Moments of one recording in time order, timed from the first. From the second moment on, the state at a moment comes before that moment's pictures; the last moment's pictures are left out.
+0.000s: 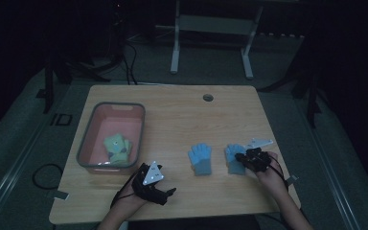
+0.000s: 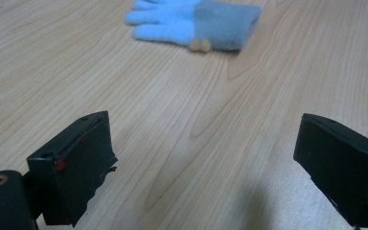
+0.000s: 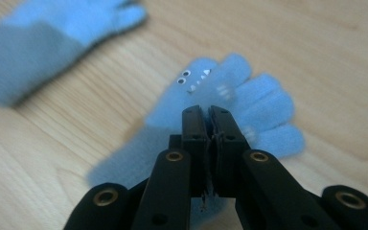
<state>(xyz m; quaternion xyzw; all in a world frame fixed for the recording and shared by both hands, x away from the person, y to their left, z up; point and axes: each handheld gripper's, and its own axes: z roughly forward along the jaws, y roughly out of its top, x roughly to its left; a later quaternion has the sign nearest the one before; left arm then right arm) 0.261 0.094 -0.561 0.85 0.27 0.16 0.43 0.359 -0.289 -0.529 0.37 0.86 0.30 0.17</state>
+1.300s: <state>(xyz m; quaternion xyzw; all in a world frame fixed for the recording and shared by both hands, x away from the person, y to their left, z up) 0.259 0.094 -0.558 0.85 0.26 0.17 0.43 0.349 -0.200 -0.429 0.27 0.86 0.40 0.17</state>
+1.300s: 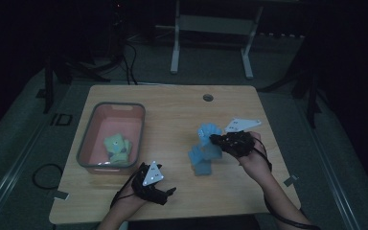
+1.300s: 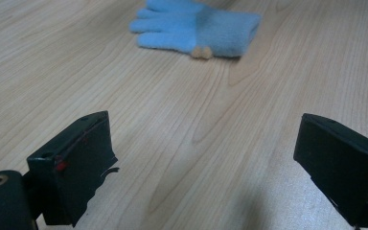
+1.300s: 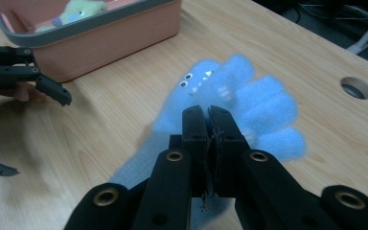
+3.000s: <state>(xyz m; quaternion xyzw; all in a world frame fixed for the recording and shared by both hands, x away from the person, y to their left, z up) 0.263 0.094 -0.555 0.83 0.28 0.15 0.46 0.366 -0.174 -0.528 0.29 0.90 0.32 0.09</state>
